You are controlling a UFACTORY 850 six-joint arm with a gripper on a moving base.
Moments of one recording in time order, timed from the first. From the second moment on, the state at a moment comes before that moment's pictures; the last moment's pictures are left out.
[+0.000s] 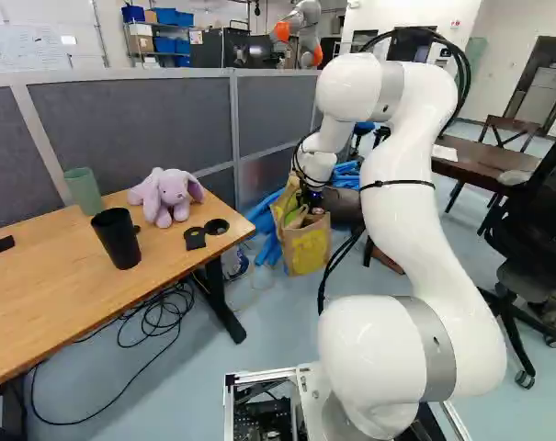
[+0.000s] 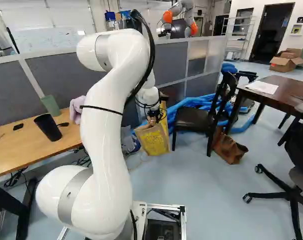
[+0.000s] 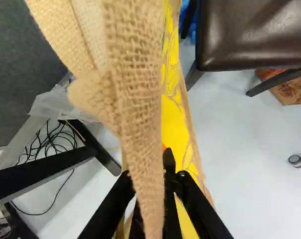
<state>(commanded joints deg) -7.3 -43.1 -71.8 27.4 -6.6 -24.7</state>
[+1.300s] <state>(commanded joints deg) -9.0 -33.9 -70.3 31.4 -16.1 -24.7</state>
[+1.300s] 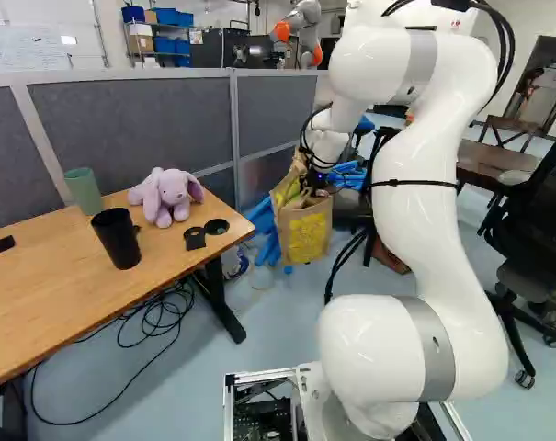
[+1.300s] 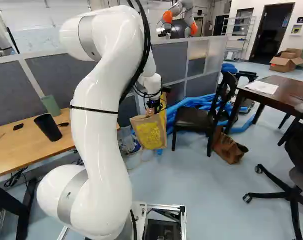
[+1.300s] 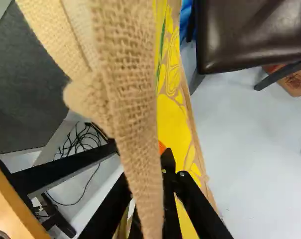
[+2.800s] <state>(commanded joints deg) -9.5 -23.1 -68.3 27.1 -16.8 -24.7</state>
